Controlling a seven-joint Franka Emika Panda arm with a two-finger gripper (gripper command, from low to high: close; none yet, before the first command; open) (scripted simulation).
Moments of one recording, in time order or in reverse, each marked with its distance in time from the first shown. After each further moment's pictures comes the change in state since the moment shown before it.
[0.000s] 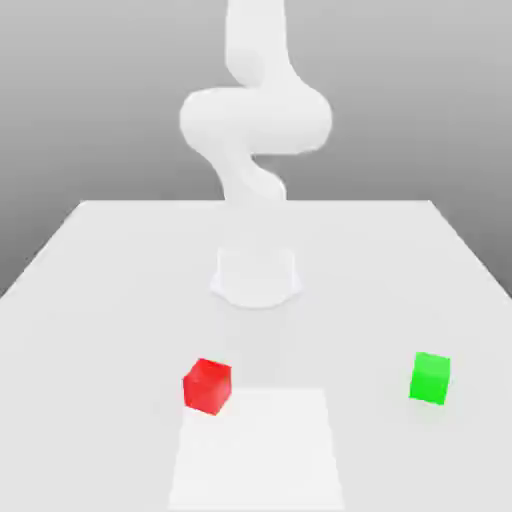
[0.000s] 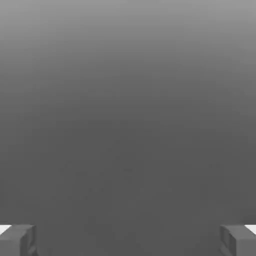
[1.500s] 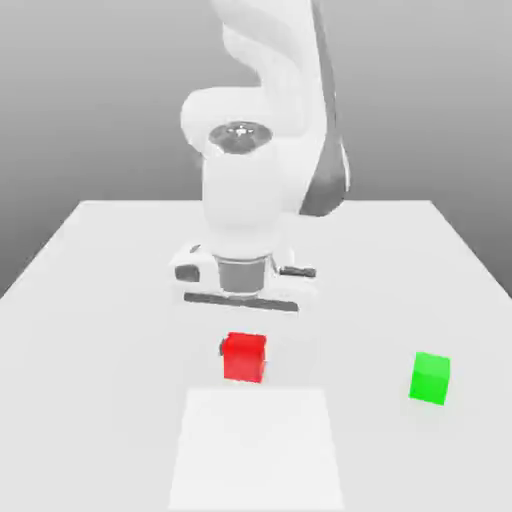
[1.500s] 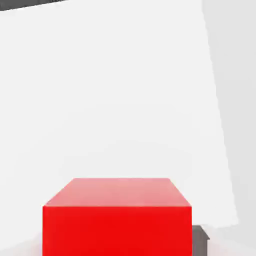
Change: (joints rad) arm 0.032 0.622 0.112 -0.516 0.028 0.418 -0.028
